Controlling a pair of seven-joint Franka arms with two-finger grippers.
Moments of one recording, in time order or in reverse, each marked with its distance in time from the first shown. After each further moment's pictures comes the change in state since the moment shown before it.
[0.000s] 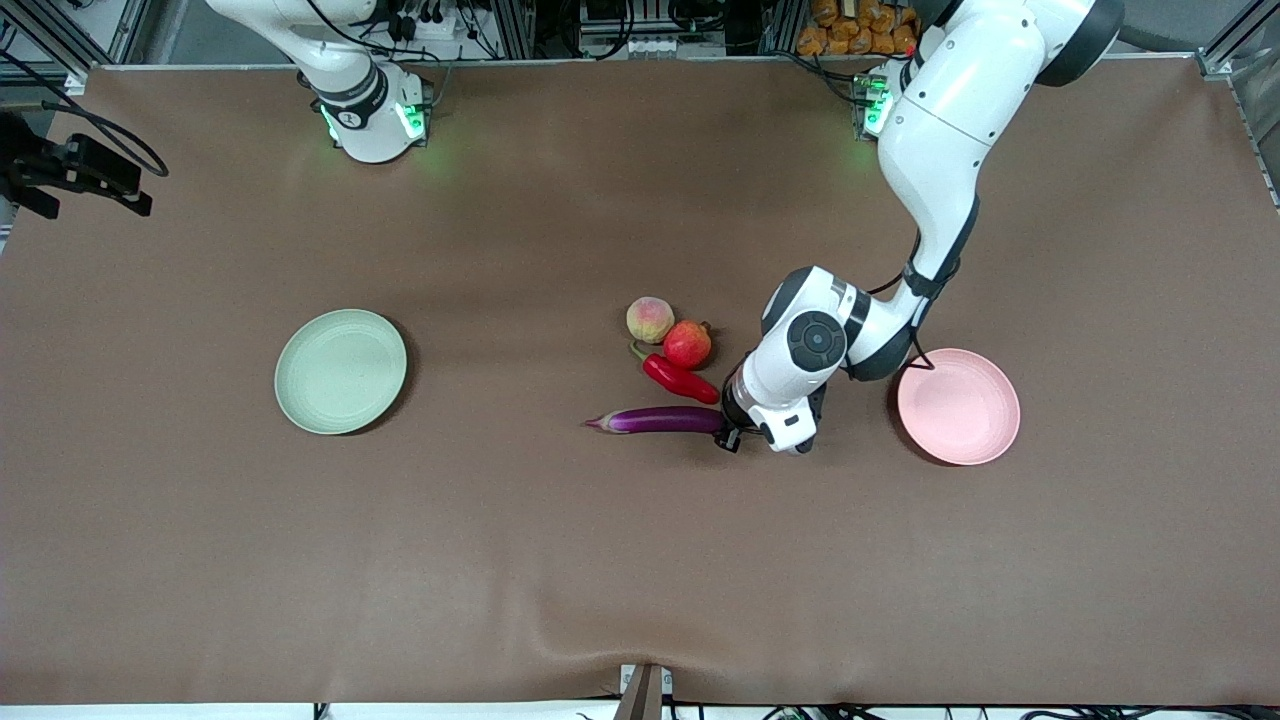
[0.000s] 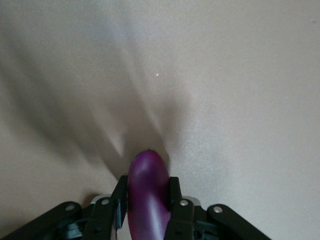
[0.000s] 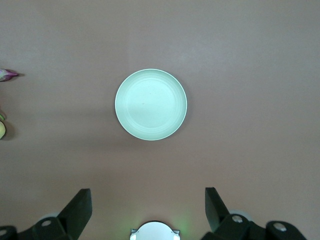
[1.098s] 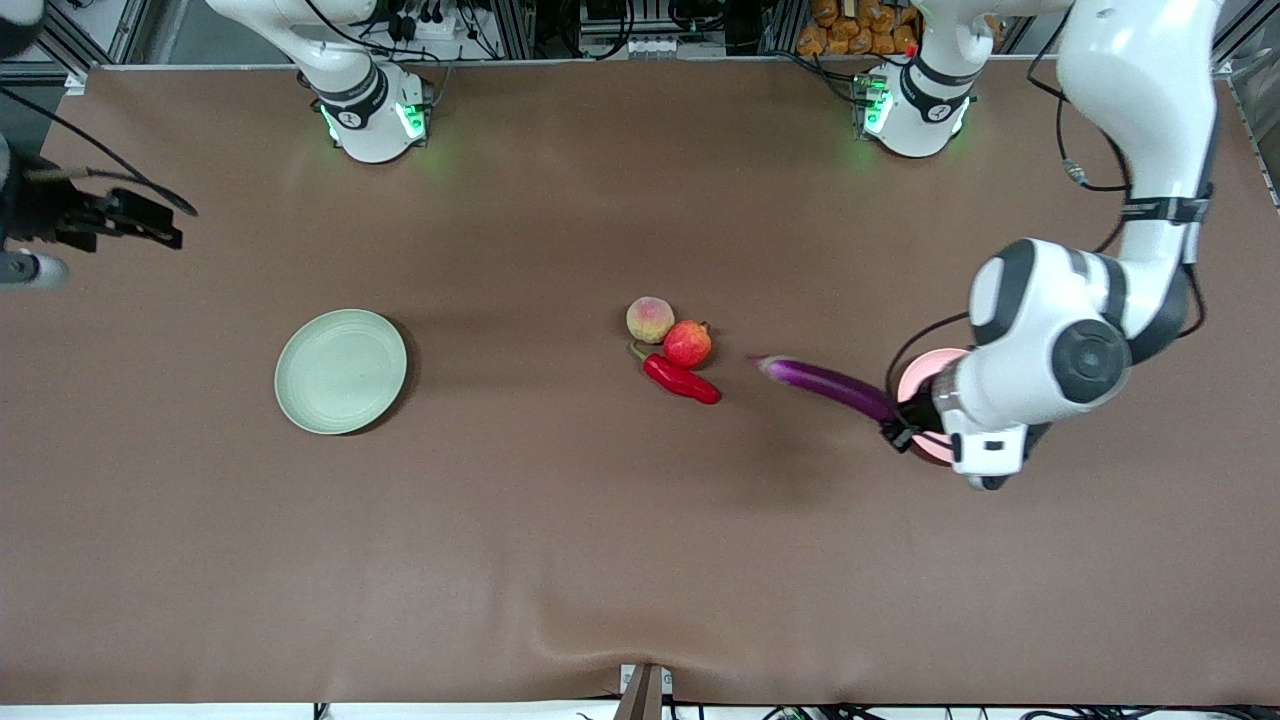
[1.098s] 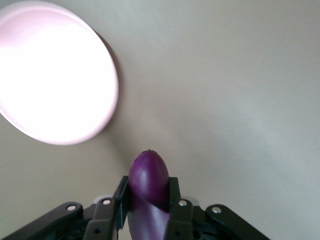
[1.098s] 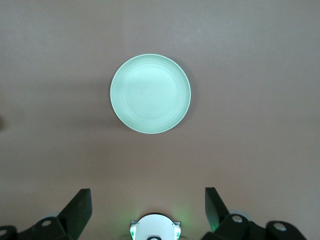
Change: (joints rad) left arm 0.354 -0.283 0.005 0.054 0.001 -0.594 0.811; right arm 0.002 0.118 0.001 -0.011 -0.001 0.003 0.000
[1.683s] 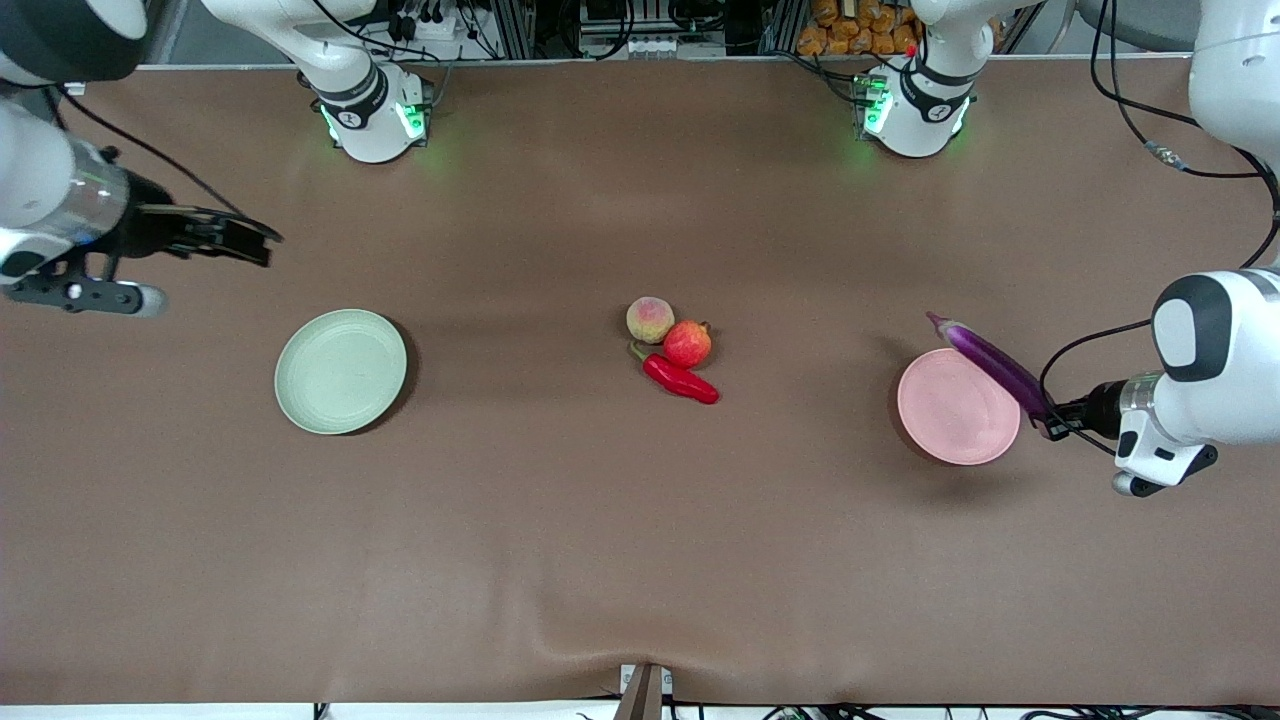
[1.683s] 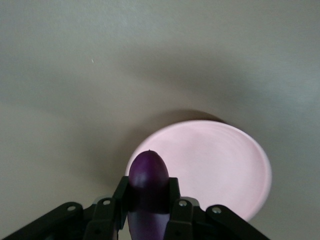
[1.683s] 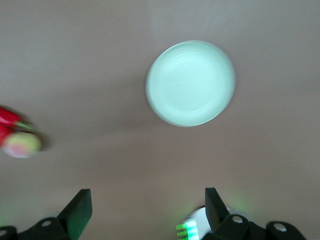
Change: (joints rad) left arm 0.314 0.078 0.004 -0.035 0.094 0.031 0.638; right arm 0.155 0.028 0.004 0.010 0.145 0.010 0.430
